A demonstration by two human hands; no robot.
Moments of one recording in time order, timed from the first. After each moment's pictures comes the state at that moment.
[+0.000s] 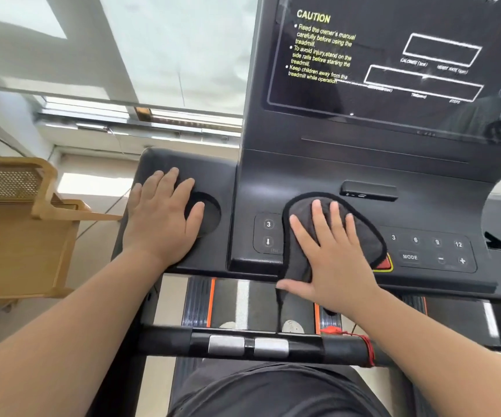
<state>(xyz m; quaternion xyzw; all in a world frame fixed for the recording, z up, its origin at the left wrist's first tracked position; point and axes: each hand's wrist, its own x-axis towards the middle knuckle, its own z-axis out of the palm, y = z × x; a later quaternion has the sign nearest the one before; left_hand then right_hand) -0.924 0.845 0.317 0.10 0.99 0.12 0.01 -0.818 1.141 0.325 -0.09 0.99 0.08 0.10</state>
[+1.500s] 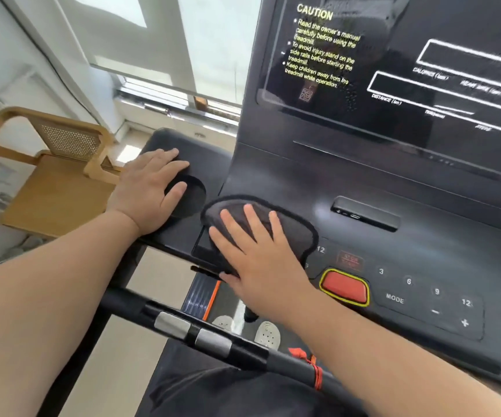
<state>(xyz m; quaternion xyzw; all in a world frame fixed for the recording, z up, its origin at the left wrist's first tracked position) -0.922 0.851 0.322 0.07 0.99 0.09 0.02 -0.842 1.117 0.320 -0.35 0.93 0.00 0.06</state>
